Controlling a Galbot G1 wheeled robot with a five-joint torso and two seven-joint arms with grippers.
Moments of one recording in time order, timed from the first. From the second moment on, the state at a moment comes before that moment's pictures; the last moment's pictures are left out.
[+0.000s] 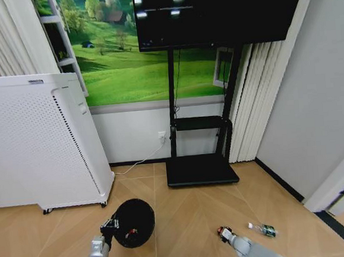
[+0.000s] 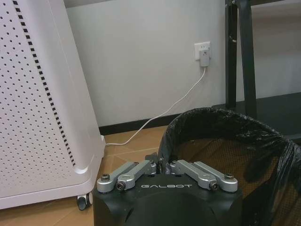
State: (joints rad) left arm 1.47 -1.24 -0.56 -1.75 -0.17 0.07 0.00; right arm -0.75 1.08 -0.45 0.64 0.24 -0.01 0.04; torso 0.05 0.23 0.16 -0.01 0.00
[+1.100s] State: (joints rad) left arm 1.31 -1.24 -0.36 -1.71 -0.17 0.10 -0.05; right arm -1.25 0.63 0.15 1.69 0.52 -0.01 0.03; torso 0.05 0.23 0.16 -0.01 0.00
